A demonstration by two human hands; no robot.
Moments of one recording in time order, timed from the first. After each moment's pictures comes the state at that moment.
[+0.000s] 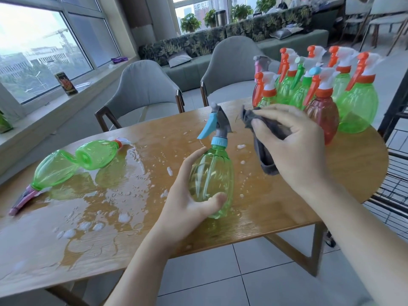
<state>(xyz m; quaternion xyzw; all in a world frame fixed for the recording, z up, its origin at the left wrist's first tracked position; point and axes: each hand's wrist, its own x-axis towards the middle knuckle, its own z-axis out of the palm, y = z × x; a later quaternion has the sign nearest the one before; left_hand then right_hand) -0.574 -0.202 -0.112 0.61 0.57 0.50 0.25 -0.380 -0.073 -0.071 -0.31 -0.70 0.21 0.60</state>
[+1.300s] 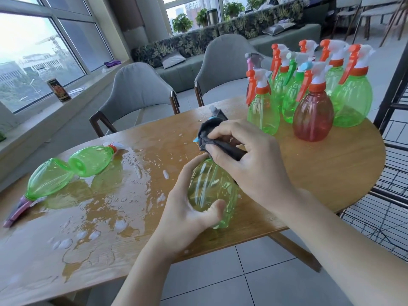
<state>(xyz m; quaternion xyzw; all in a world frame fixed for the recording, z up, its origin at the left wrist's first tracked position) -0.569 -0.202 -0.114 0.63 0.58 0.47 0.22 -0.417 -0.099 -0.077 -0.19 -0.76 0.18 0.60</state>
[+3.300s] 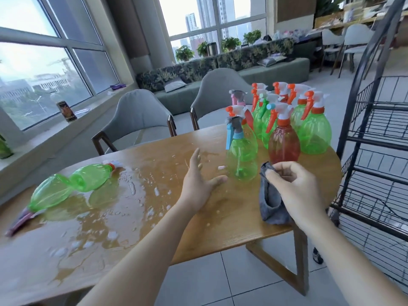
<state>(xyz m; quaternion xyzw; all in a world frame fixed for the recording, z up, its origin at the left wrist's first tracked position) -0.536 -0.094 -0.108 0.53 0.67 0.47 0.21 -0.304 -0.070 -0.115 -0.46 -0.58 0.39 0.55</state>
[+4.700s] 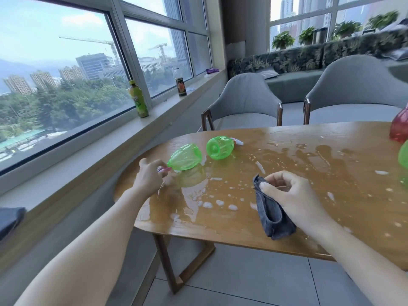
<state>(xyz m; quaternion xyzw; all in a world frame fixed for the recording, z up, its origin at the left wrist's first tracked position) -0.939 -0.367 -0.088 0.31 0.92 0.25 -0.03 -0.590 -0.201 -0.099 -0.29 -0.73 0.50 0.35</state>
